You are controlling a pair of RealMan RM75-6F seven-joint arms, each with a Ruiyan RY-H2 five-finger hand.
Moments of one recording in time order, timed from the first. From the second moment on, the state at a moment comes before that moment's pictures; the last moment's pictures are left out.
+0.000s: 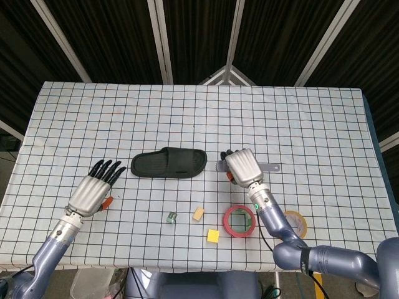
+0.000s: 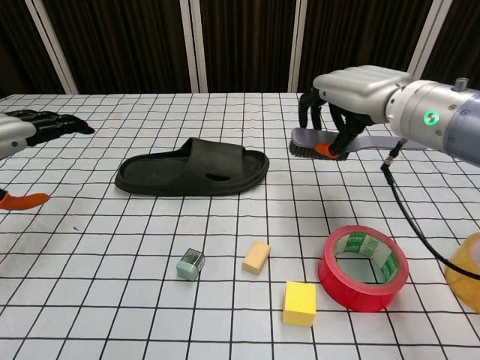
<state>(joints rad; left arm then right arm) -0.42 -1.36 -0.13 -1.61 1.47 1.07 0.43 0.83 -1.54 0.28 -1.61 -0.91 1.01 -0.73</state>
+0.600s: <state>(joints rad) -0.62 -1.46 -0.22 -1.51 1.06 0.83 0.61 1.04 -1.70 0.36 -1.50 -0.74 0.93 -0.76</state>
